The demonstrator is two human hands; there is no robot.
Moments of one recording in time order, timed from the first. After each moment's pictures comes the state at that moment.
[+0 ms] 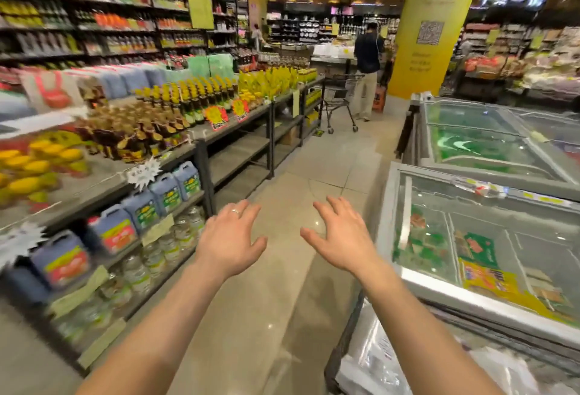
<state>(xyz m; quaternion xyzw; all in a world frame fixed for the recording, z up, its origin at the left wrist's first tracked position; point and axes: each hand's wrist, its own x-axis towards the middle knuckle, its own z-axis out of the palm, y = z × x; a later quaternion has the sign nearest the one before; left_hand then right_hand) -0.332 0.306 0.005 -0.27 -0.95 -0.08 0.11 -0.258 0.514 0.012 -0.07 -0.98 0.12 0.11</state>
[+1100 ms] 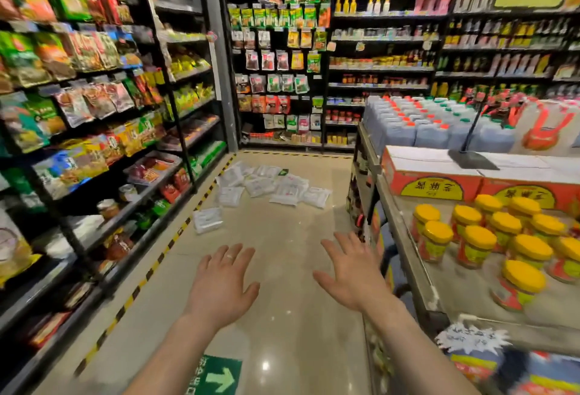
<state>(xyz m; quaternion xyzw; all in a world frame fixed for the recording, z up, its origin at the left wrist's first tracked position) -0.383 -0.557 -0.047 0.39 -0.92 0.00 0.06 -0.594 -0.418 -0.030 0.54 -0.84 0.09 -0.03</state>
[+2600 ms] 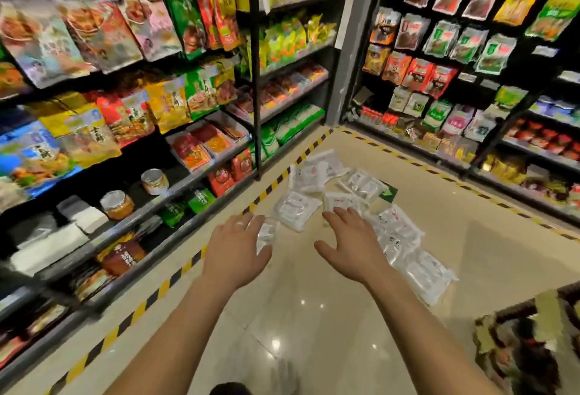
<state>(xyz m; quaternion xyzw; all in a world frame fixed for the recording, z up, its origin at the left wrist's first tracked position) -0.715 -1.503 -0.130 0.59 -0.80 -0.07 0.04 -0.948 -1.478 -0.111 0.71 -0.69 0.05 -0.12</state>
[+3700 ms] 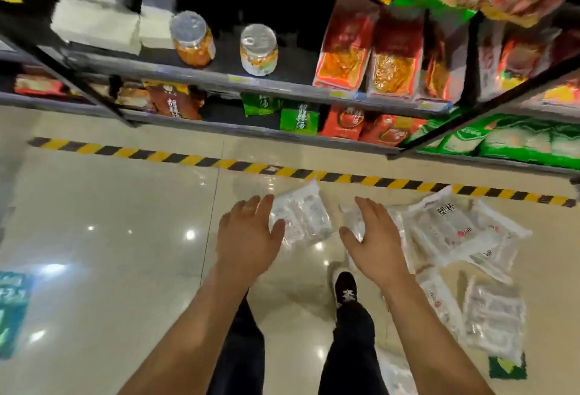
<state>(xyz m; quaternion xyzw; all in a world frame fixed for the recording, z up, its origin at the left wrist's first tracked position) -0.701 -1.904 -0.470 0.91 -0.34 -0.24 0.11 -0.856 -2.074 -0.462 0.85 -0.42 -0.10 -0.30</state>
